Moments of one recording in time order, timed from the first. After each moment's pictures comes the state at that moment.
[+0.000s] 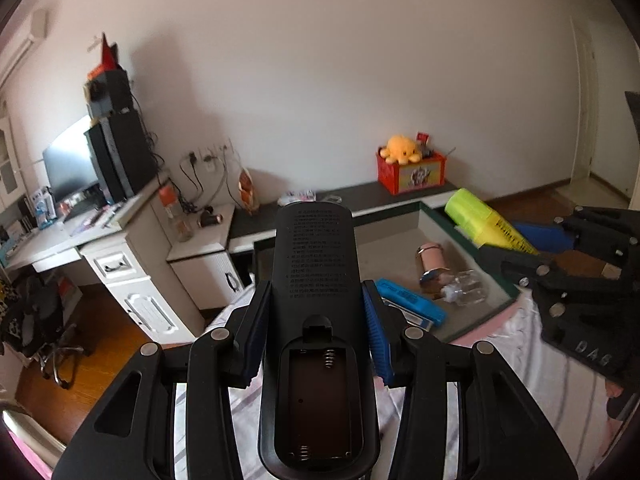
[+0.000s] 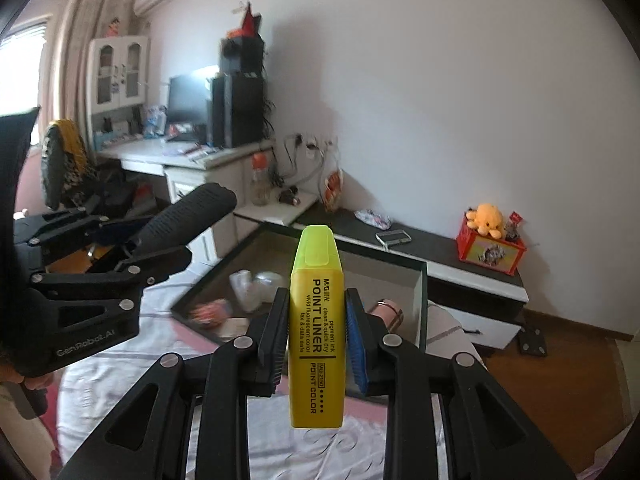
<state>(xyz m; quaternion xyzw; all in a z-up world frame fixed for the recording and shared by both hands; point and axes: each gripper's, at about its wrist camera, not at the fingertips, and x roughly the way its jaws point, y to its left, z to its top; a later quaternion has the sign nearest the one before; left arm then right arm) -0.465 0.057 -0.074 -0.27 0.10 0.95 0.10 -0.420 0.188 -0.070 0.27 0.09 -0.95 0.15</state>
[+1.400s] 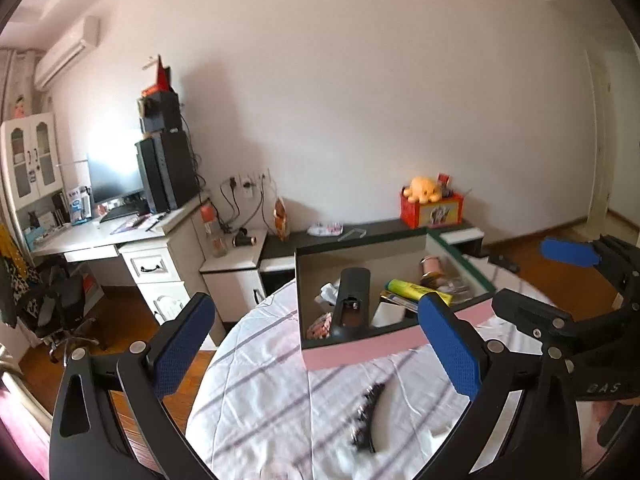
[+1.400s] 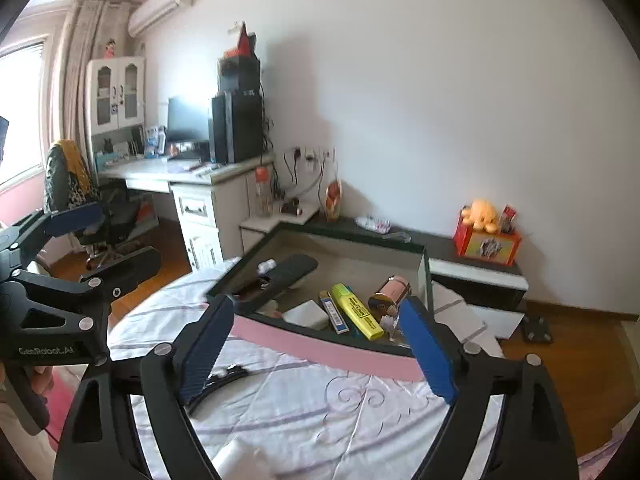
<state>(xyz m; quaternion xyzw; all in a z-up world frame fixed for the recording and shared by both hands) -0.329 0.015 -0.046 -0.18 0.07 0.98 0.05 -0.310 0.184 -0.043 0.21 0.06 -0.96 0.15</state>
